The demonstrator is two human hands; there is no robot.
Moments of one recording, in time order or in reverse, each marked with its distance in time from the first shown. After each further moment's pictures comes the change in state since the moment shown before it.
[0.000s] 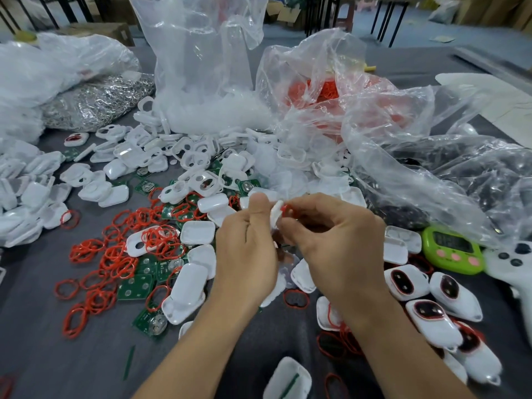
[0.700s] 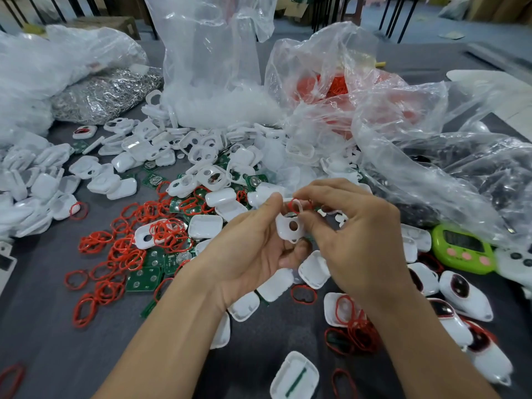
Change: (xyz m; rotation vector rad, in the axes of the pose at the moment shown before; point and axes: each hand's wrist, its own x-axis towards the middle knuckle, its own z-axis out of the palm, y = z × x) left_hand 0.013 0.013 -0.018 -0.748 -0.599 -0.437; right_hand 0.005 -0.002 -0.014 -0.213 -0.068 -0.196
